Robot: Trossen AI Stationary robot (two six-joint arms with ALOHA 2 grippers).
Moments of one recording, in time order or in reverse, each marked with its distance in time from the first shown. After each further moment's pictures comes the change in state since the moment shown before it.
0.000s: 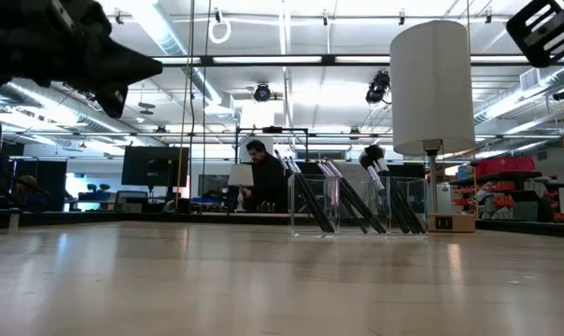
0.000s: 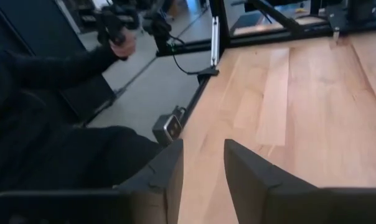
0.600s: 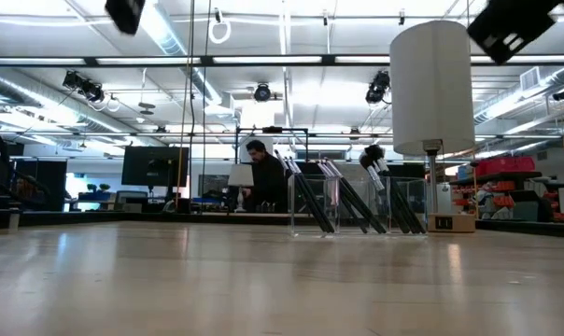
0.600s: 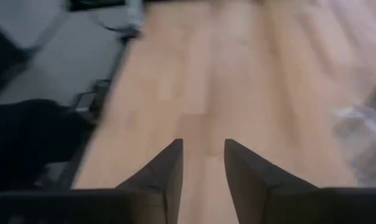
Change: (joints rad) left arm -0.317 0.705 0.538 -0.017 -0.340 0.021; right arm -0.155 0.074 0.309 -0.580 0.076 0.046
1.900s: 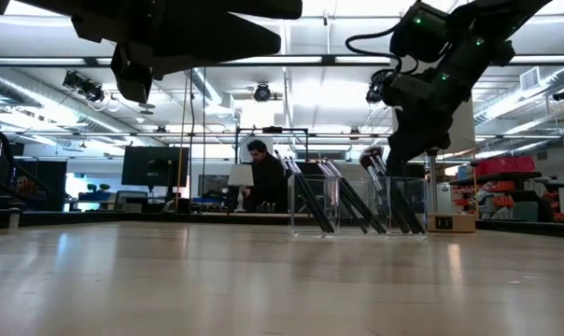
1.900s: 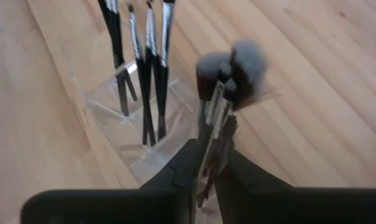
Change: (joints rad) left arm -0.068 0.783 0.357 0.377 -0.279 -0.158; right arm -0.765 0.235 0.037 -0.099 -0.224 -0.048
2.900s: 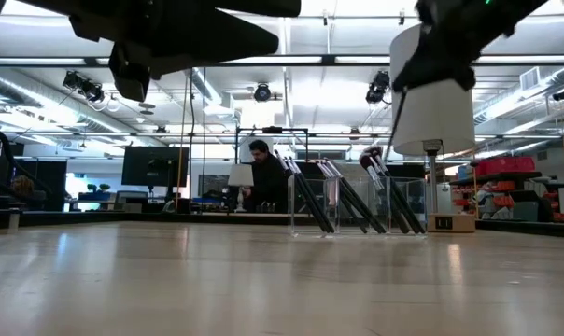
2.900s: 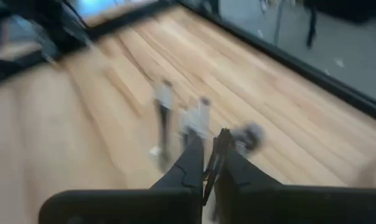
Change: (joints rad) left arm -0.004 0.000 0.000 0.000 -0.012 0.008; right arm 0.371 -0.238 0.001 0.049 0.501 0.175
